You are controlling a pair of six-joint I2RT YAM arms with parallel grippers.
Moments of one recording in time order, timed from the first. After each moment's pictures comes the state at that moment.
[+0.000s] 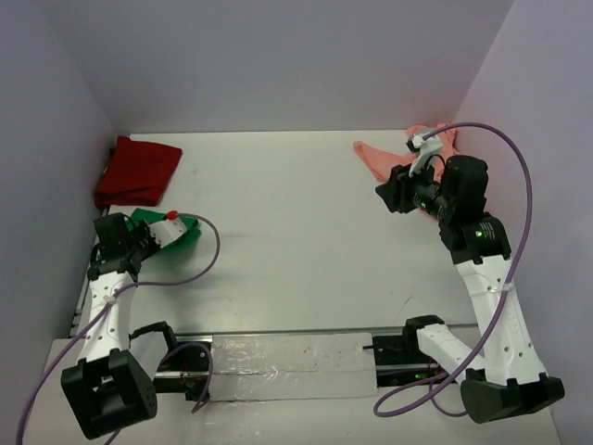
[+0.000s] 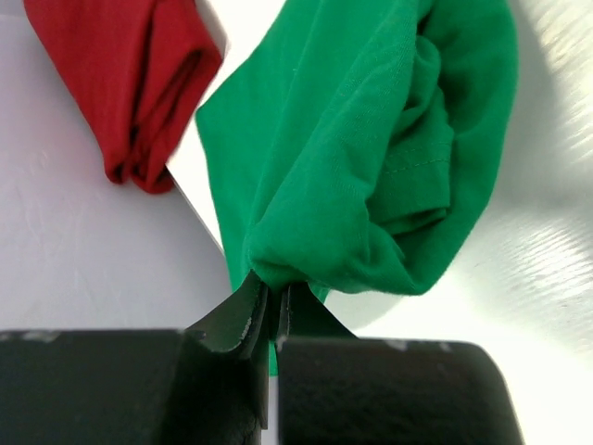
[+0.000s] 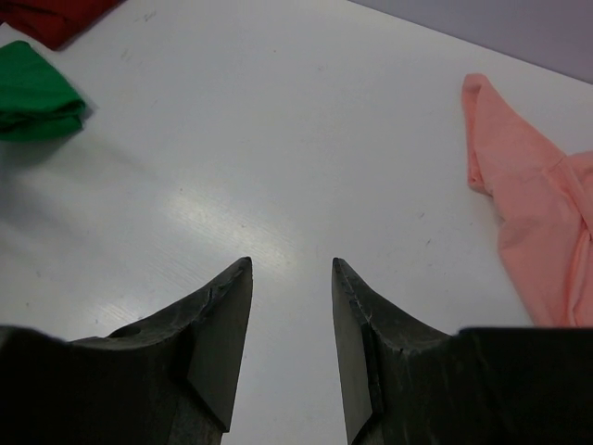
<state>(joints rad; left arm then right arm) 0.25 0.91 0.58 -0.42 0.20 1.21 0.11 0.92 1.19 -0.64 -0.39 -0.07</state>
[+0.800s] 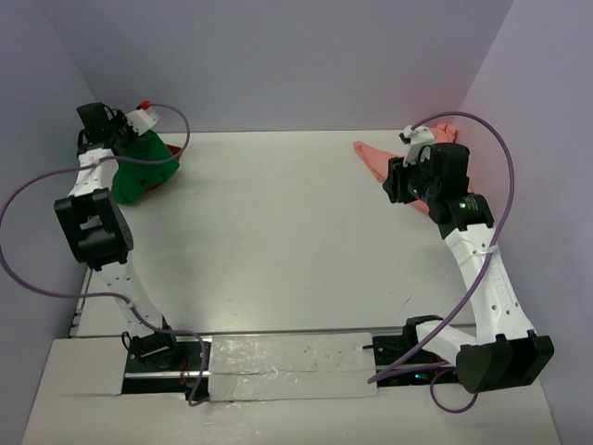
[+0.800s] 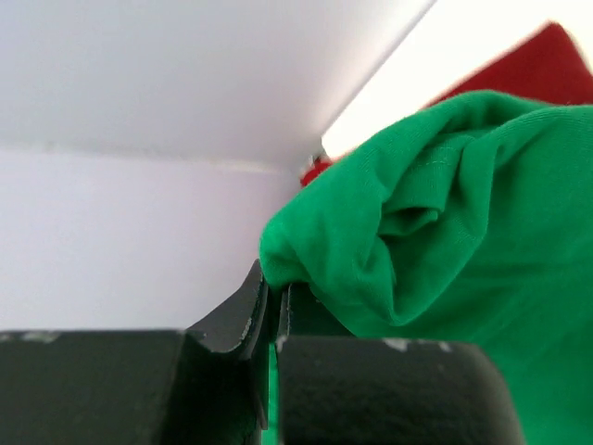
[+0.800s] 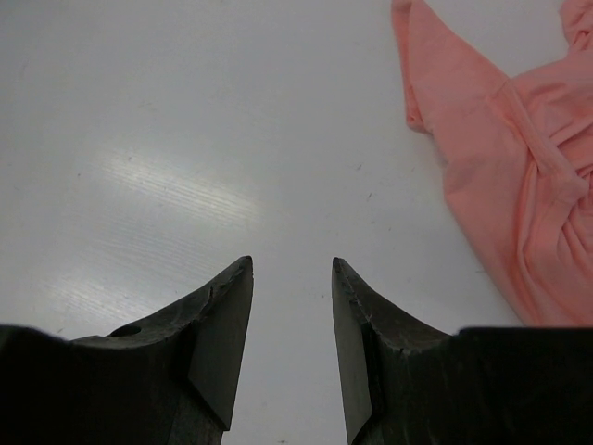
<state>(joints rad) 0.28 2.03 1.73 -0.16 0.26 1.13 0.08 1.09 1.19 -0.63 -0.23 -0.11</state>
